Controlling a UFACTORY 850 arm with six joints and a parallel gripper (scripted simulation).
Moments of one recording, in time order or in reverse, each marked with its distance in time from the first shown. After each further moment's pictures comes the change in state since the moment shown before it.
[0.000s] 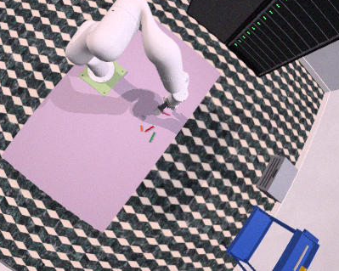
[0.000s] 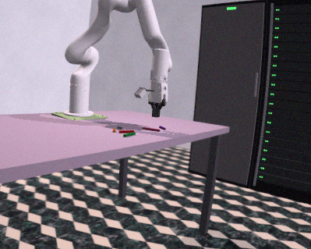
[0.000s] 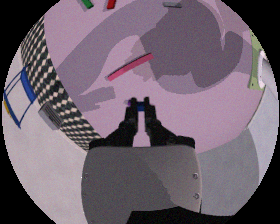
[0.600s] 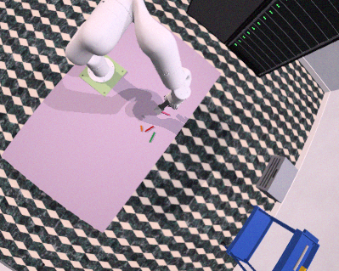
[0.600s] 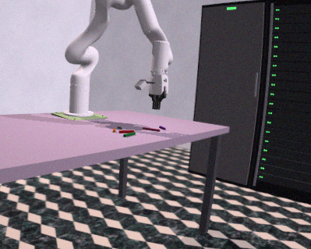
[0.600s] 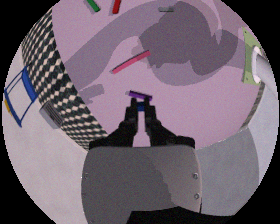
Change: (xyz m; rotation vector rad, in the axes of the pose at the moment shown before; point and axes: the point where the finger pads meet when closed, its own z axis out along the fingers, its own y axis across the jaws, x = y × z) arm 0.001 0.001 -0.038 -0.001 0.000 0.002
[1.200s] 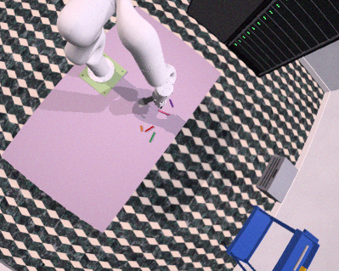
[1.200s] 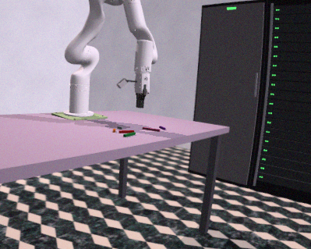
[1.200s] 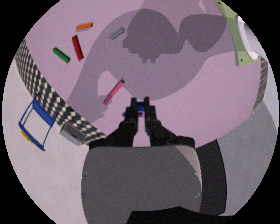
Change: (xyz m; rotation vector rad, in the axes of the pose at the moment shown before) arm 0.053 0.065 -0.001 0.000 -0.002 0.320
